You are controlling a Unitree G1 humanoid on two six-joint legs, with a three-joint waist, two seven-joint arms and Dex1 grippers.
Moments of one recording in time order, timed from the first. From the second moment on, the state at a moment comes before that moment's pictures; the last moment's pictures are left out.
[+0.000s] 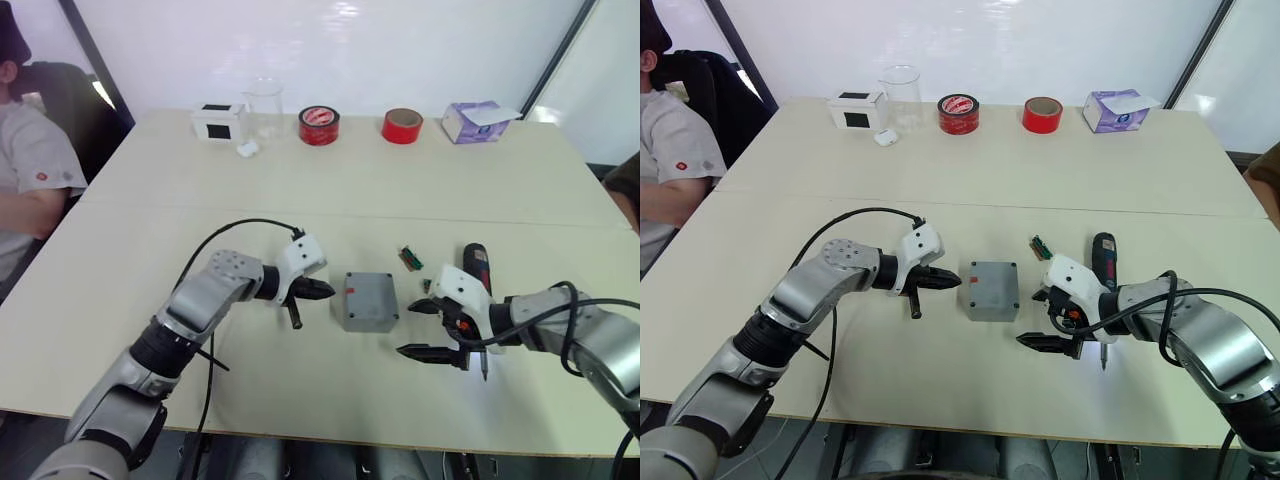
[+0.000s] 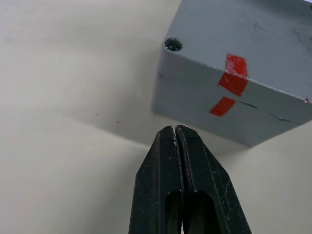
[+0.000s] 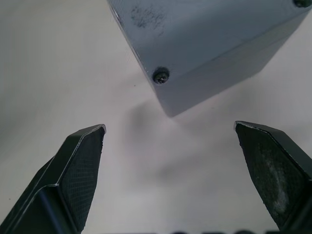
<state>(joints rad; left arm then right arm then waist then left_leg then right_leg) -0.64 0.48 -0.43 -0.07 -0.25 0.73 -0.92 -0.22 -1.00 0.12 -0.51 0.55 0.91 0.89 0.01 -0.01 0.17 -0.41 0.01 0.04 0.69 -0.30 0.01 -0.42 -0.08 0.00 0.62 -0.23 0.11</state>
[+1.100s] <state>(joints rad) -0.55 0.59 -0.42 -0.18 -0.22 0.73 -1.08 -0.32 -0.99 0.13 -0.48 0.50 0.88 0.89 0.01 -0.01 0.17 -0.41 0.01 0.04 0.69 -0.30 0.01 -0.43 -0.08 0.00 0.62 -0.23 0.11</state>
